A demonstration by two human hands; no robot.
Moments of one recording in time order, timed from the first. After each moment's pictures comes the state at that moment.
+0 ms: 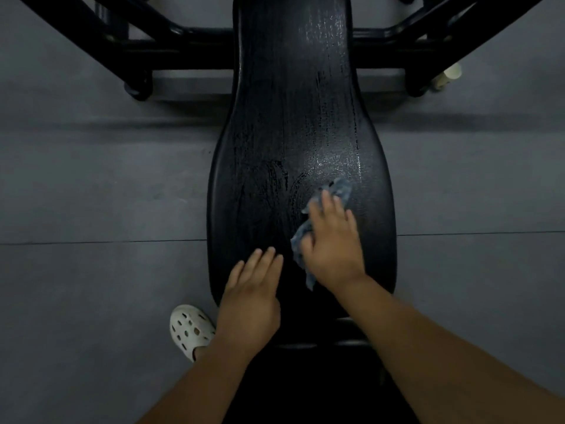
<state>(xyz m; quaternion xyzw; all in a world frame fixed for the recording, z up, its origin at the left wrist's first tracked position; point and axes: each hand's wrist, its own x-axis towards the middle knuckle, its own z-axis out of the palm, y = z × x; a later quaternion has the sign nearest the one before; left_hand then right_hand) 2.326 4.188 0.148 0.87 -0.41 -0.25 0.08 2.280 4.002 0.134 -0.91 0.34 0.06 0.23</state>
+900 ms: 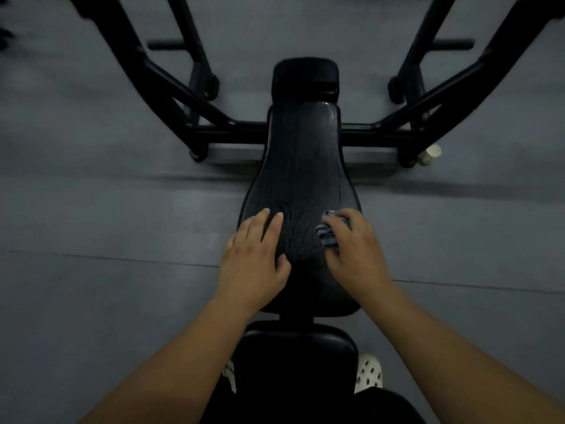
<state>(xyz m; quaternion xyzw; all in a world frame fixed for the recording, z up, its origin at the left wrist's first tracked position) 2.326 4.152 0.349 0.92 -0.36 -0.11 0.09 2.228 3.978 0.320 -0.94 0.23 -0.08 0.24</state>
